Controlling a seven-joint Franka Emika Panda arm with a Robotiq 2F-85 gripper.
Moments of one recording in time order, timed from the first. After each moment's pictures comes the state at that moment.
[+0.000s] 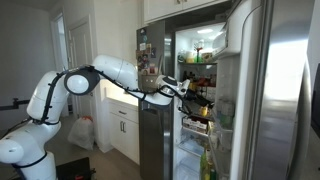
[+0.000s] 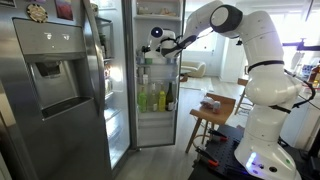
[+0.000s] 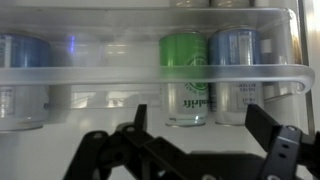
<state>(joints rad) -0.42 0.48 0.21 -1.45 -1.48 2.65 1.56</state>
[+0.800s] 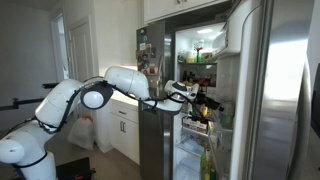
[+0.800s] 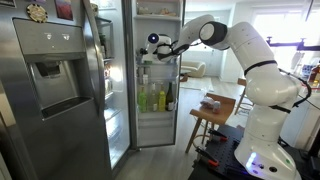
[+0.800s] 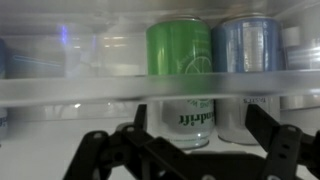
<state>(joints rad) -0.41 0.71 0.20 -1.16 -1.53 2.65 1.56</state>
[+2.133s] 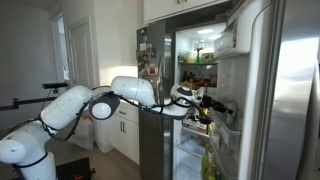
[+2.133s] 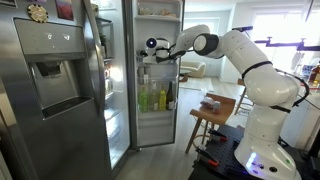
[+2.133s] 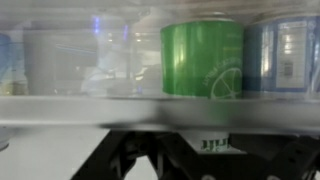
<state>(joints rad) -0.38 0.87 0.16 -0.93 -1.53 2.60 1.51</state>
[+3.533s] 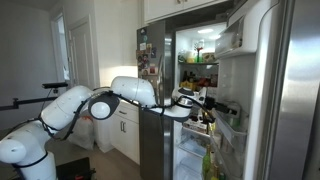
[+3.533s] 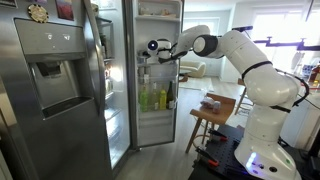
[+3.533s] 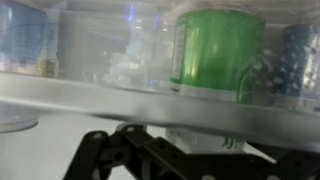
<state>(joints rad) -0.38 0.87 0.10 -0.93 -1.59 2.59 1.50</state>
